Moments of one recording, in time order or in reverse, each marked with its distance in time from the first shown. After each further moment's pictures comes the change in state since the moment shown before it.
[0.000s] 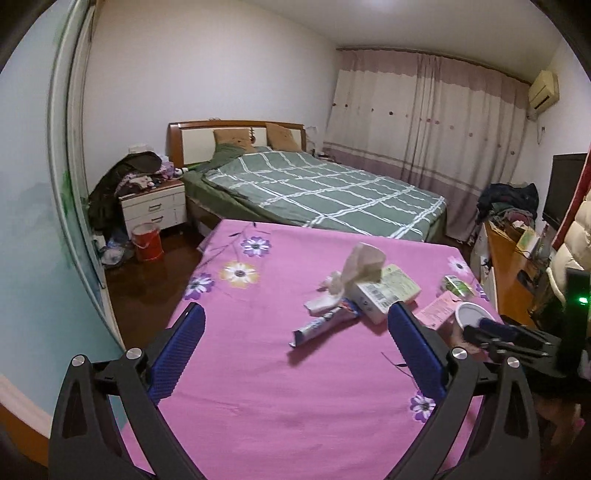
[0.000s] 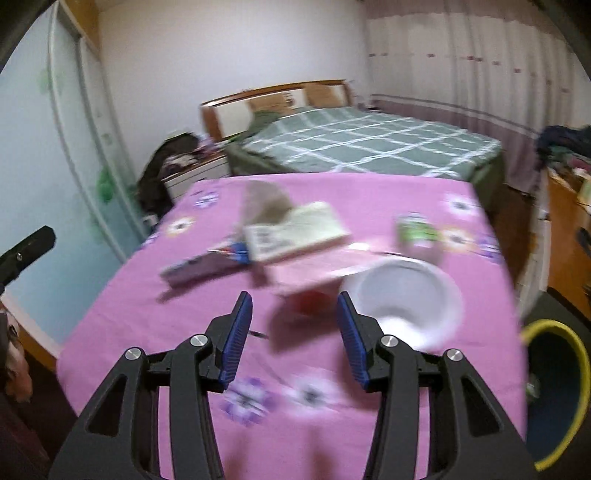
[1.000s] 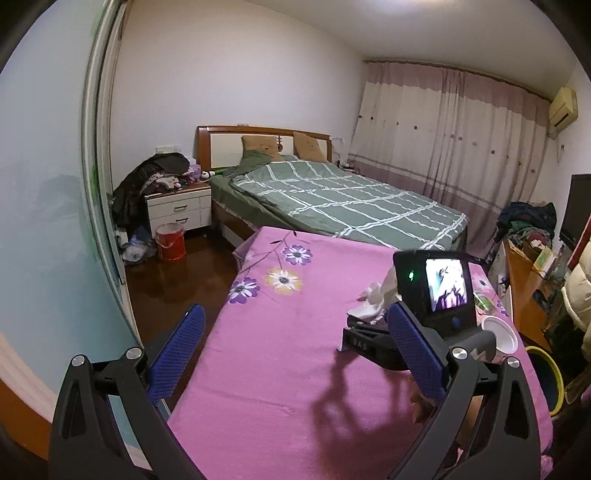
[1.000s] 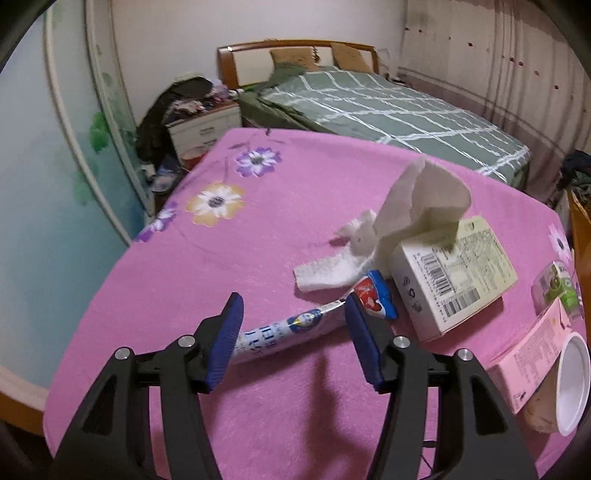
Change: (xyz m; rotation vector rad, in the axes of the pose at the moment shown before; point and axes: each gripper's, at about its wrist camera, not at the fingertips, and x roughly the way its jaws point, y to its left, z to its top) left arm -0.027 0.041 -0.007 -0.066 -0.037 0.075; right arm 0.162 0.139 0.052 -0.094 0.178 -0.090
